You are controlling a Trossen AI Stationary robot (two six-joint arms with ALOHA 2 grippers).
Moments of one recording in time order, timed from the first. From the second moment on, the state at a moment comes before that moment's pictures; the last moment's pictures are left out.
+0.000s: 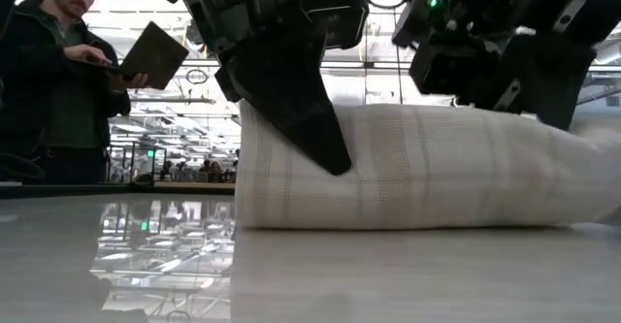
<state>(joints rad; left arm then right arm) -0.36 1.99 1.30 -0.25 -0.02 -0.44 0.09 1.62 0.84 -0.38 -0.67 0.18</state>
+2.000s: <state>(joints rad) -0.18 1.99 1.30 -0.25 0.22 -0.52 0.38 1.54 0.84 -0.46 0.09 0.20</state>
